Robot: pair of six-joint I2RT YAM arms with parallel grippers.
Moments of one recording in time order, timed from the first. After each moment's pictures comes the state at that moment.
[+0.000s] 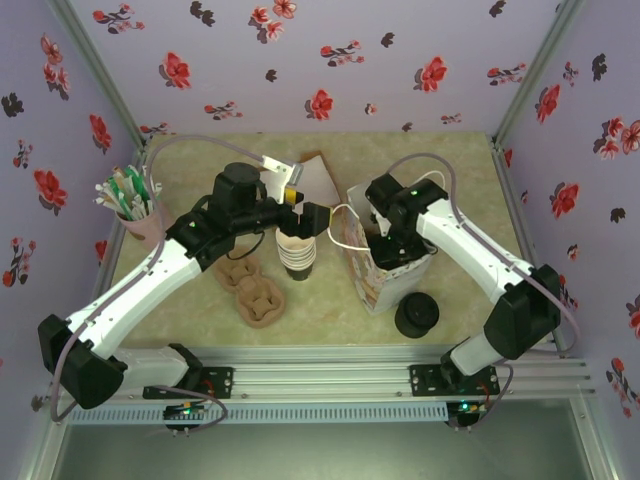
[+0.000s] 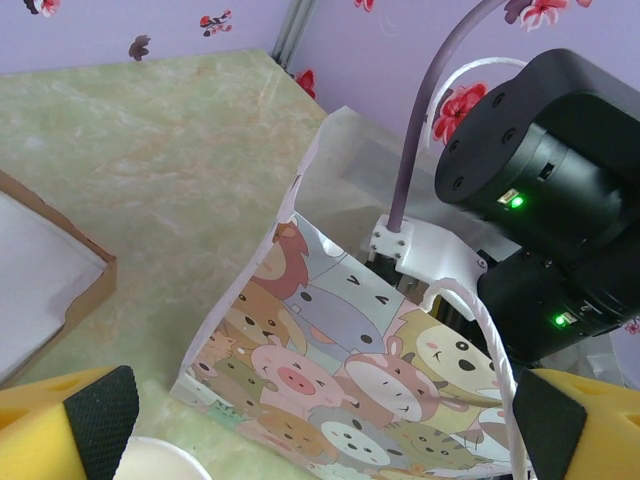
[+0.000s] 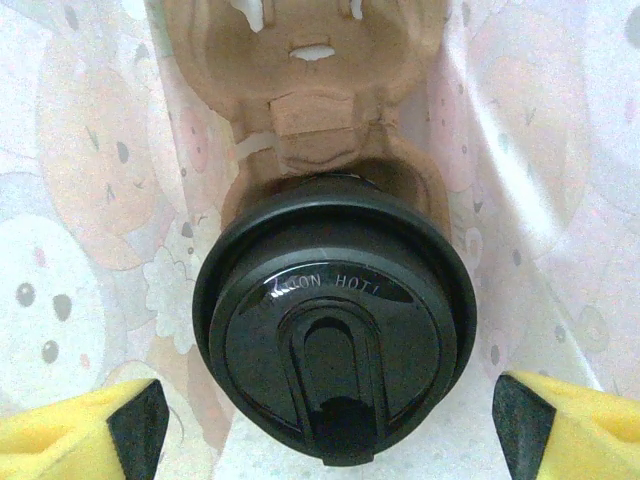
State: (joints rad) left arm -0.72 1.25 1.22 -0.37 0.31 -0.34; right arm 0.59 1.52 1.39 -1.37 -0.07 0.32
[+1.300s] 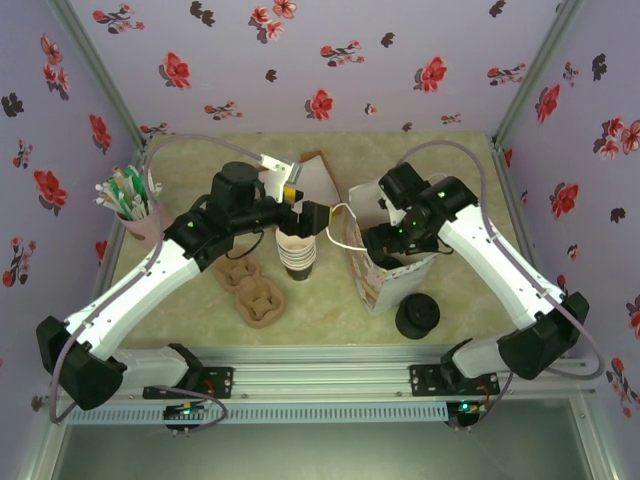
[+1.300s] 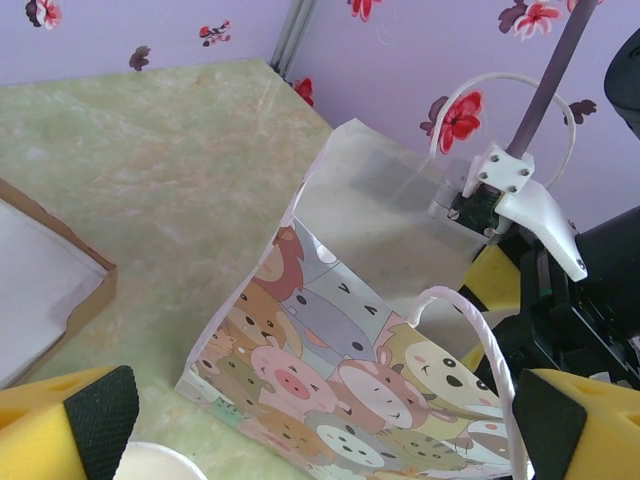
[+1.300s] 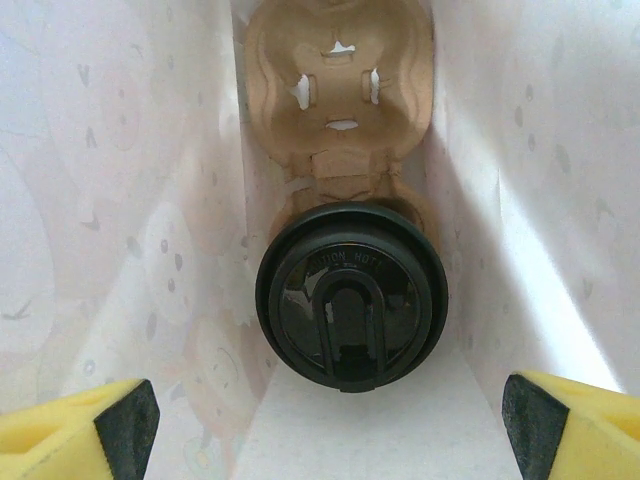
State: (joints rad) left arm -0.72 1.24 1.23 -0.37 0.31 -0.34; right arm 0.60 1.40 1.48 -1.40 -0.05 0.35
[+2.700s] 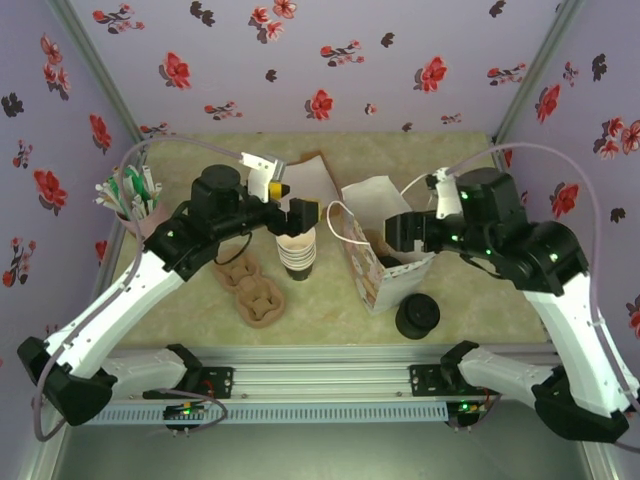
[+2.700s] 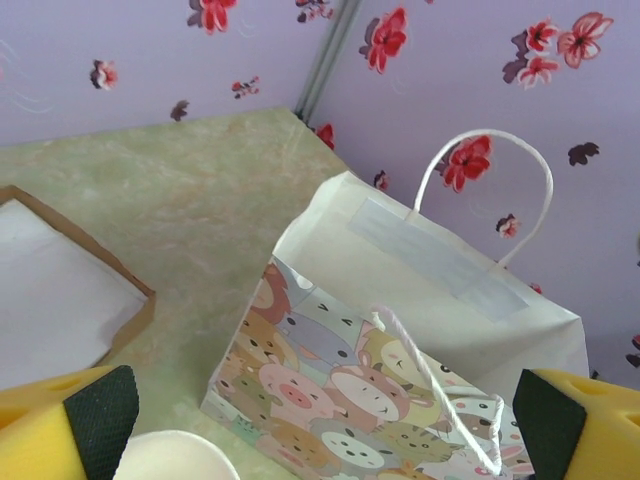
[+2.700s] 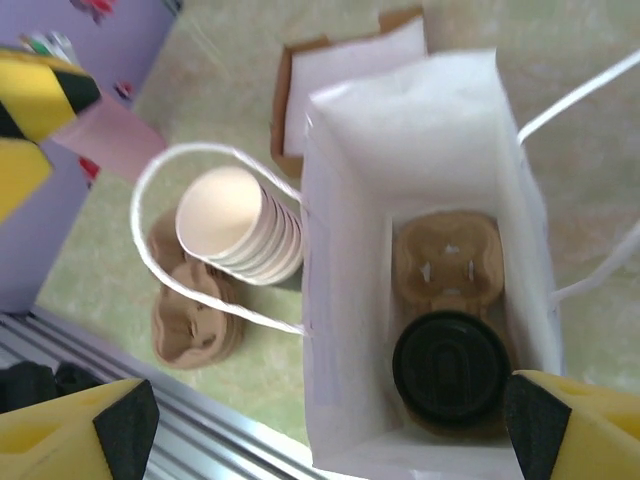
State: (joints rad) left arm -0.72 1.14 1.24 -0.41 0.21 -0.33; right arm 0.61 1.03 1.64 -1.26 -0.10 0.41
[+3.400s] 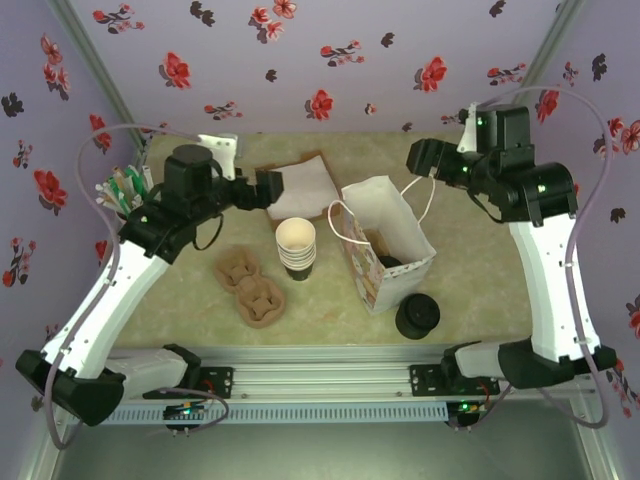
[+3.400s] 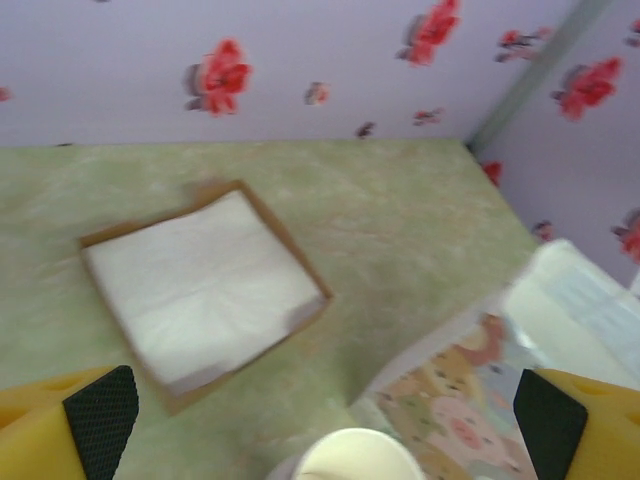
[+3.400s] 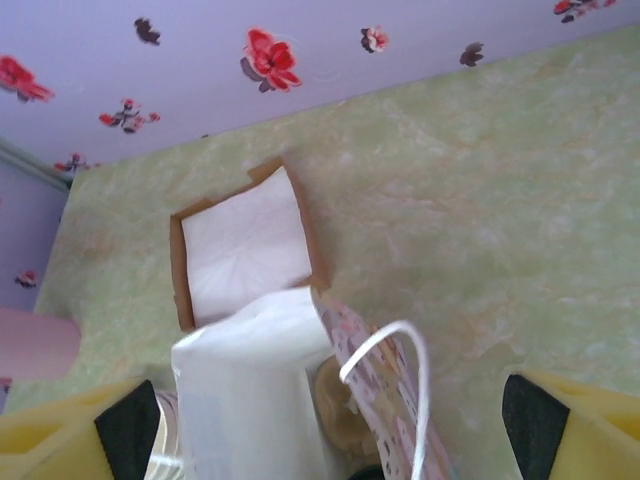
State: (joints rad) left arm -0.49 1.17 1.38 -0.64 0.06 -0.33; right arm 0.25 1.34 1.92 -1.22 -0.12 0.44
